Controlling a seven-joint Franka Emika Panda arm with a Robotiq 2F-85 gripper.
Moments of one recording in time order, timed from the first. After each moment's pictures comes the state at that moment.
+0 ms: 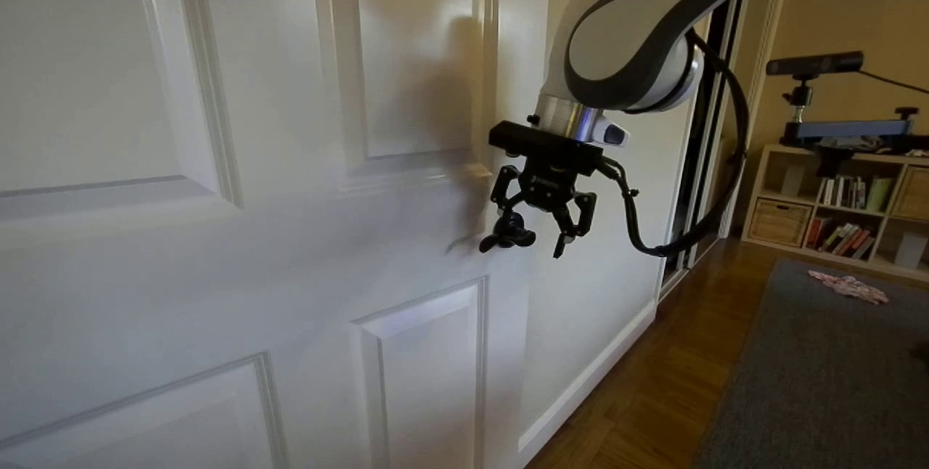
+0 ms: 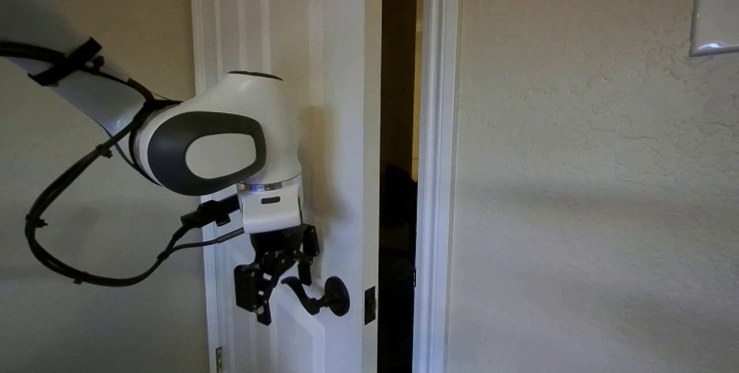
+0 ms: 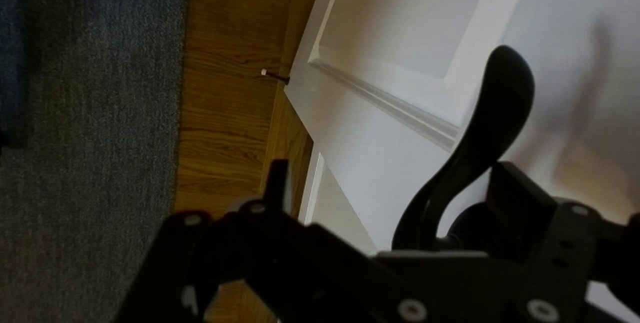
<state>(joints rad) 0.12 0.50 -0.07 -1.81 0.18 2.52 1.32</state>
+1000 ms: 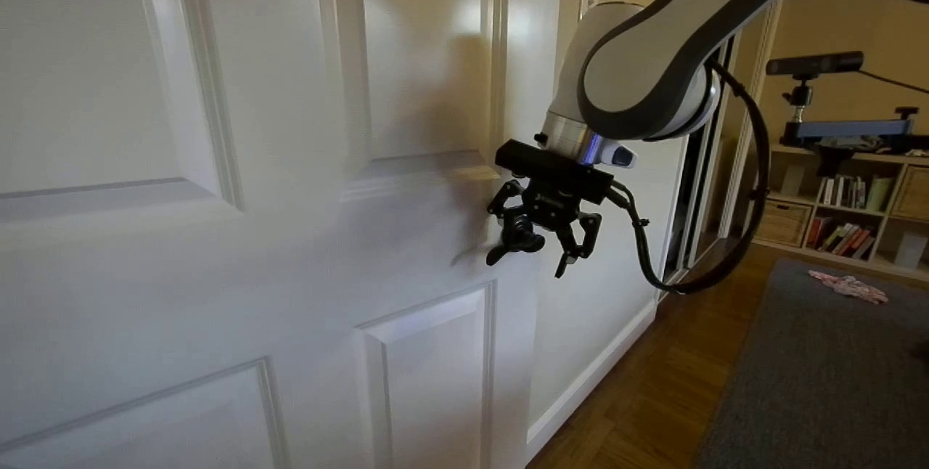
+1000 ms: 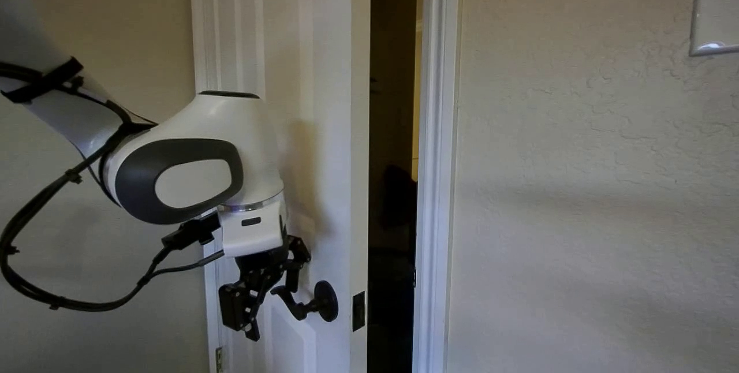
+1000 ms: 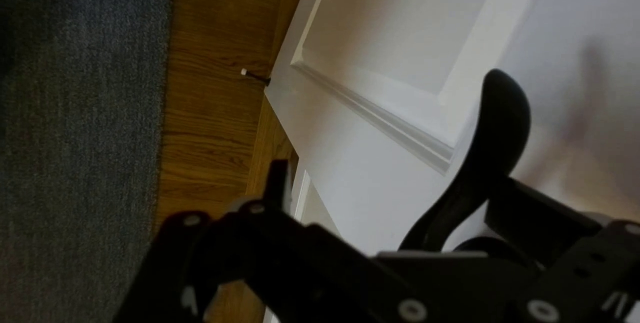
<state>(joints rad) 0.12 0.49 -0.04 -1.91 0.19 2.66 1.30</state>
